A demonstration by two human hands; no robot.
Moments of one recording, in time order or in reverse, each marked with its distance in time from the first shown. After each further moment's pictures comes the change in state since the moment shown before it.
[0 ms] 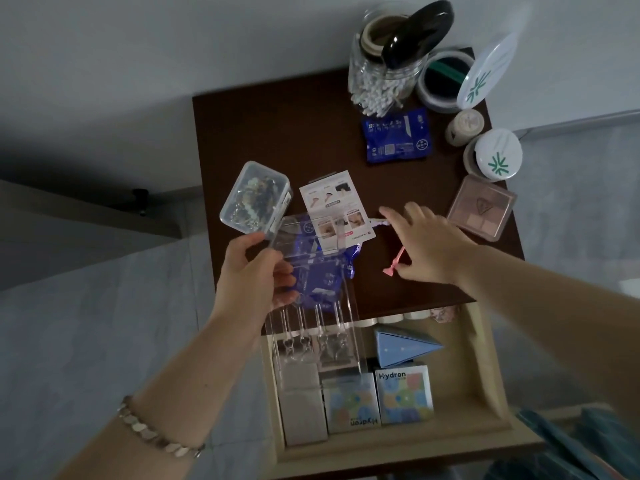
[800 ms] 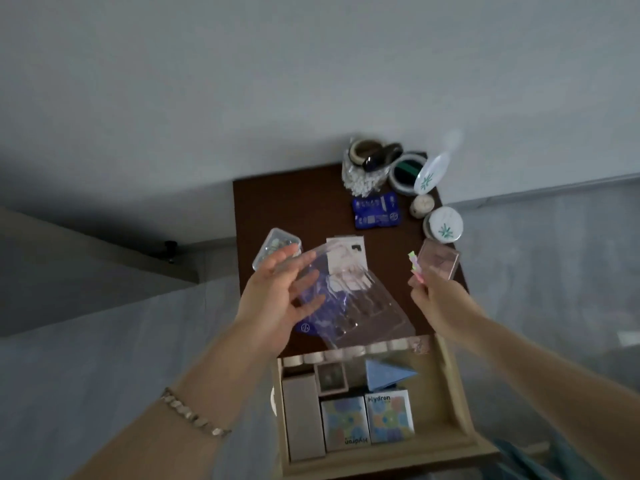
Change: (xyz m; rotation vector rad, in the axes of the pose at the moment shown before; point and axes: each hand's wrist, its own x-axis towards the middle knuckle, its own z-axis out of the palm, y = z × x) left_hand -0.062 0.056 -0.005 -0.369 -0.211 -0.049; right_hand -0.097 -0.032 -0.059 0.660 0.120 0.455
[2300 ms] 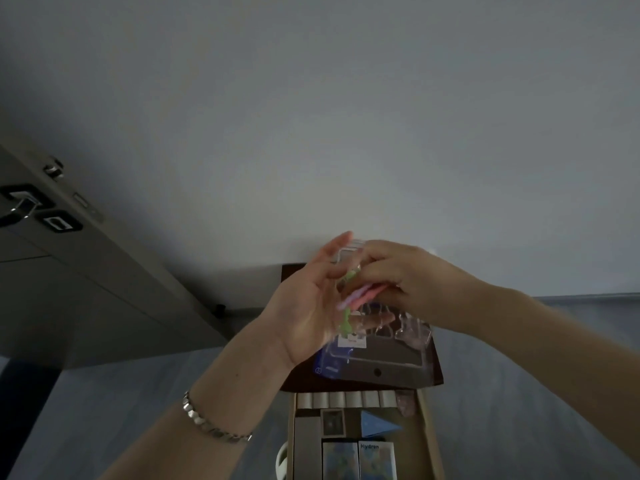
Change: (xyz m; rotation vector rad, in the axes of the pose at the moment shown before) left_hand -0.290 0.112 0.064 -0.136 -0.640 0.097; right_hand -0.250 -0.159 -0.227 -0.167 0.130 -1.181
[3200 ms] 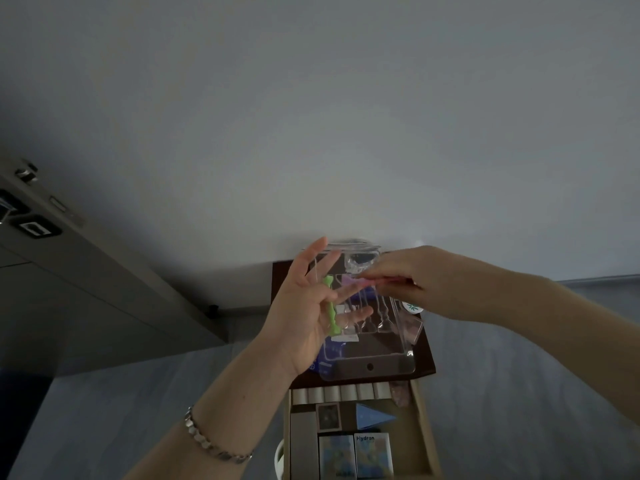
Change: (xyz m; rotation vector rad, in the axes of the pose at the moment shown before) left_hand 0.002 -0.021 0.013 0.124 0.277 0.152; right_hand -0.026 0.008 -0.019 -0.058 -0.232 0.260
